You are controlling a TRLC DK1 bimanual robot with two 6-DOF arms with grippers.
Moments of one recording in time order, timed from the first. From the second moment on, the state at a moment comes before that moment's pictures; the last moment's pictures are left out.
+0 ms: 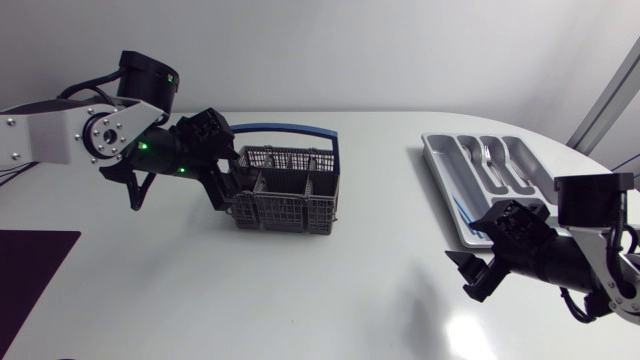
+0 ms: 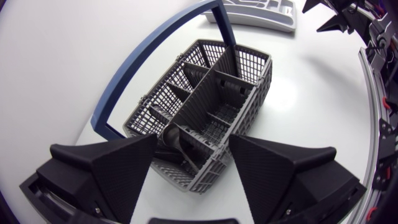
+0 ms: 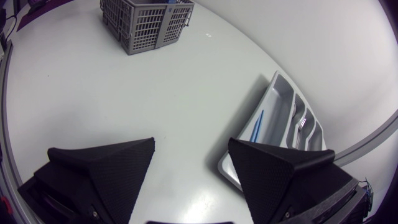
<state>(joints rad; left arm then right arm) -0.28 1.56 1.04 -0.29 0.27 0.77 0.06 1.04 0.41 -0.16 -0.20 -0.68</state>
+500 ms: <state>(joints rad) -0.27 1.69 1.11 -0.26 0.24 1.04 0.06 1.08 0.39 -0.10 -0.20 -0.68</state>
